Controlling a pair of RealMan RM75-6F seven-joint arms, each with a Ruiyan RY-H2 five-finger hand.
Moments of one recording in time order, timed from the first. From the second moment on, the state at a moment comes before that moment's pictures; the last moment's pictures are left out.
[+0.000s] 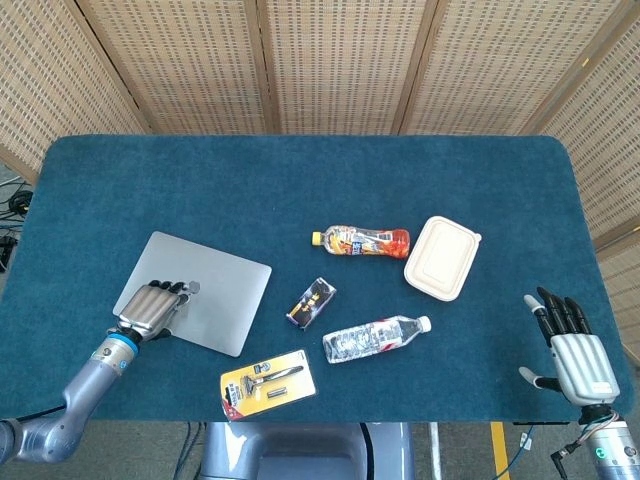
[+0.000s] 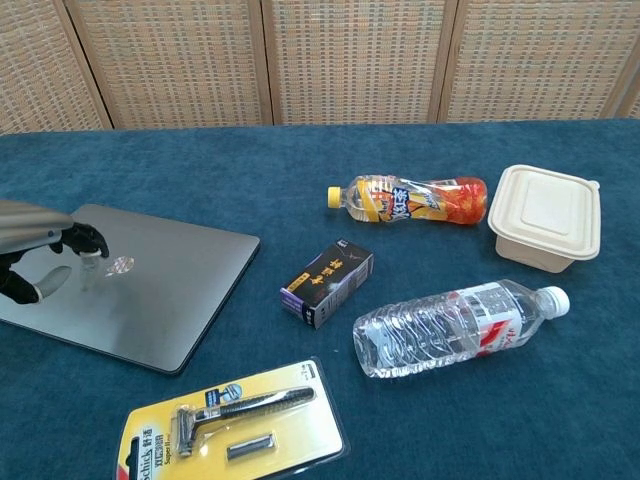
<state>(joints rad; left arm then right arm) -0.69 -1.26 0.06 -1.71 0.96 0.95 0.51 0.11 -1.12 0.02 -1.60 -1.54 1.41 0.00</state>
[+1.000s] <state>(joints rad) -0.21 -1.33 0.12 -1.61 1.45 1.63 0.33 0.11 -1.15 0.02 -1.60 -1.56 1.44 -0.04</state>
